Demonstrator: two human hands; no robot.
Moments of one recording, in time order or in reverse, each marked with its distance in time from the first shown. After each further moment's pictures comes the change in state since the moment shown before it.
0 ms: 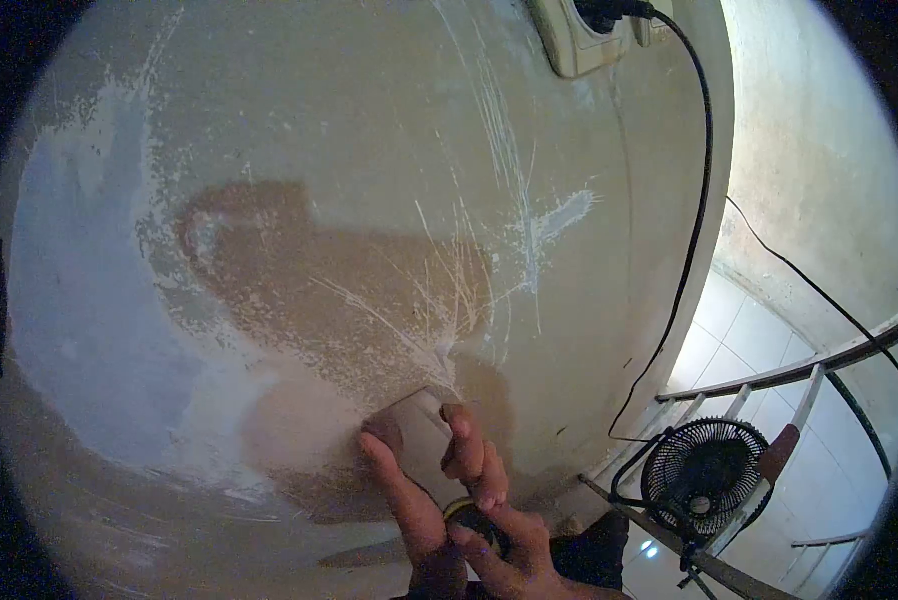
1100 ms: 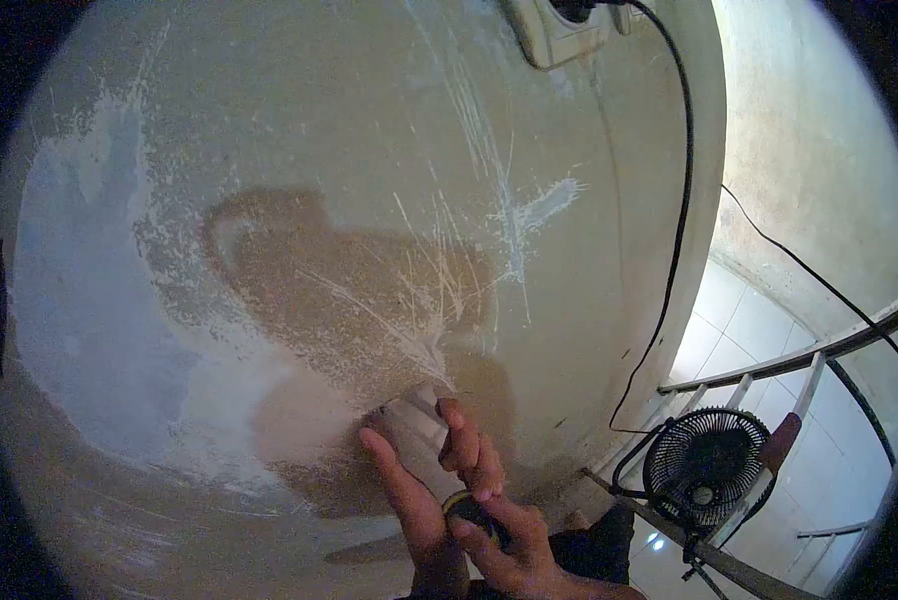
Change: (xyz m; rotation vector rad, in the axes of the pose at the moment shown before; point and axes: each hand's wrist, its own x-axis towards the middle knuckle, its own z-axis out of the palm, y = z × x) left_hand -0.003 -0.004 -0.008 -0.036 0.046 -0.055; right_hand 0.000 -0.016 -0.002 0.069 0.000 0.052
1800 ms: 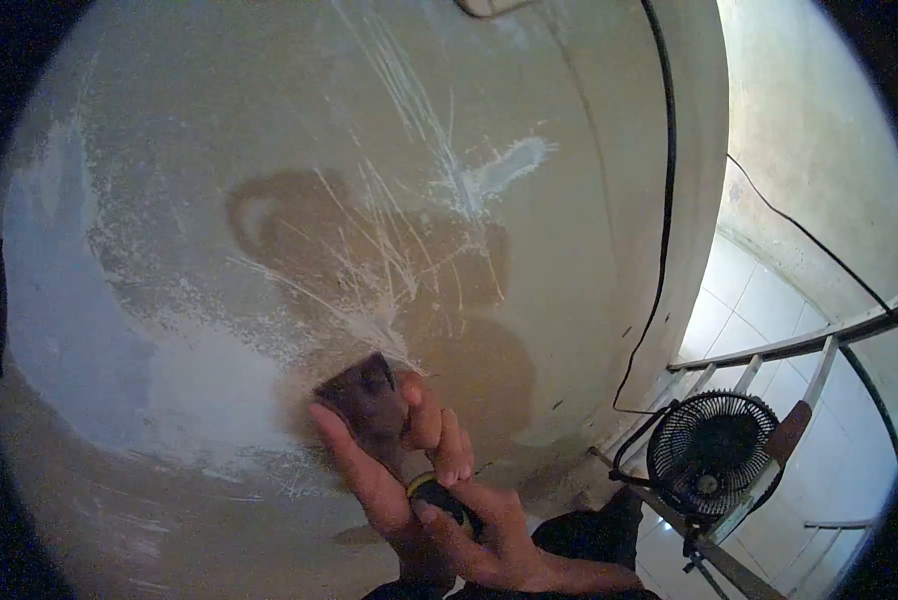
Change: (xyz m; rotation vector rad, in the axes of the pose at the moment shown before) left_hand 0.004 0.002 0.016 0.023 -0.007 0.150; right_hand 0.005 0.018 -0.012 -0.148 -0.021 0.019
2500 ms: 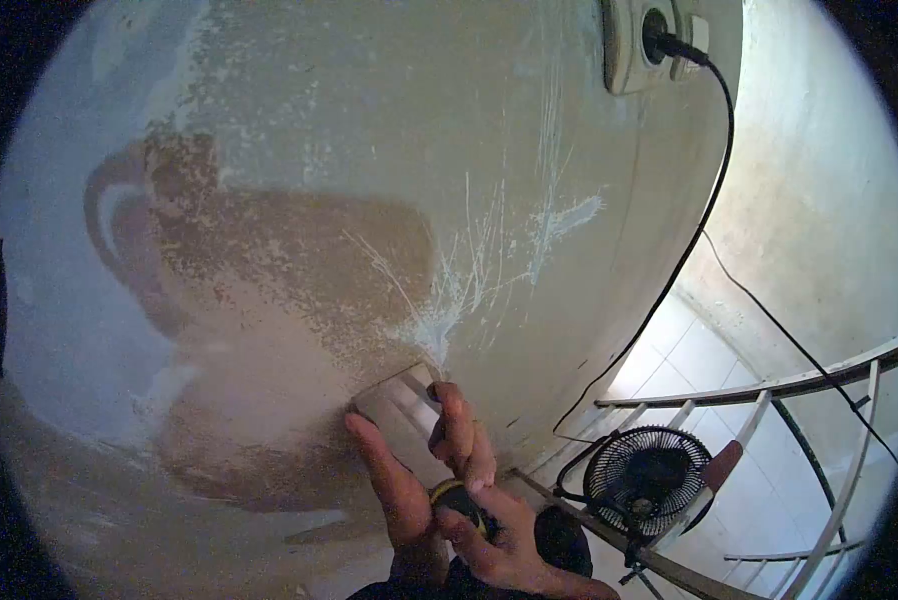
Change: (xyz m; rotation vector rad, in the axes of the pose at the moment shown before) left_hand 0.002 -0.006 -0.013 -0.153 -0.070 -0.164; right_hand -0.006 -0.012 -0.008 -0.219 0.027 0.197
